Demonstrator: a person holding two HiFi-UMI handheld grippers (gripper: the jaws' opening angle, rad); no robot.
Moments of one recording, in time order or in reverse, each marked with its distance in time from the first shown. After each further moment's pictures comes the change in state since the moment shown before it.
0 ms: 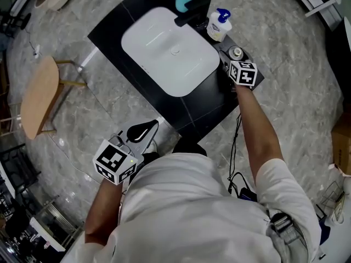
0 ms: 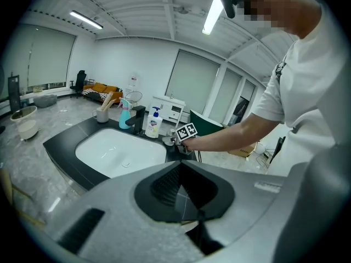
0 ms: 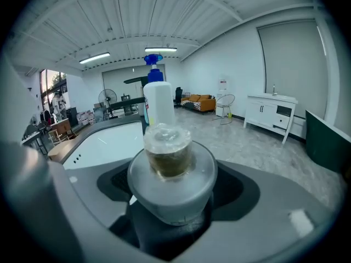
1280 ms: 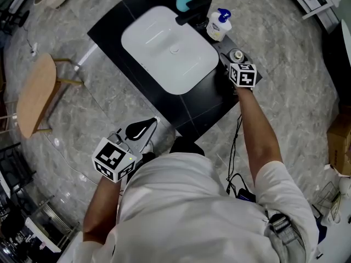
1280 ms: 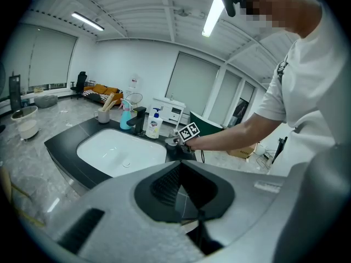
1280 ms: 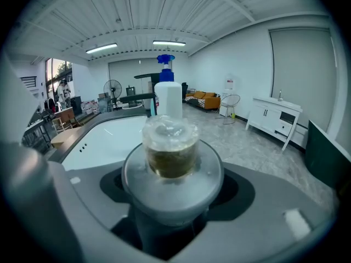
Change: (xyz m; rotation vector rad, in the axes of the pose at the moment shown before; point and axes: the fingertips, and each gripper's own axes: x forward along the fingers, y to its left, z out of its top) left arm -0.009 0.001 -0.006 0.001 -0.020 0.000; right arm -0.017 0.008 -0.004 -0.087 0.059 0.007
